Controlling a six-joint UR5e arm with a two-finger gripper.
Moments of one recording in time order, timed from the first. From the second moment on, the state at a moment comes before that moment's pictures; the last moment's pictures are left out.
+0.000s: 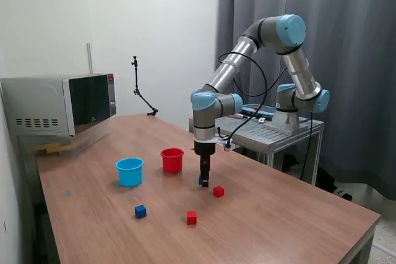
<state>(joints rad) -0.08 -0.82 1.57 -2.28 -1.56 -2.46</state>
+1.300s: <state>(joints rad) -0.09 -0.83 1.57 -2.28 -1.57 -2.46</state>
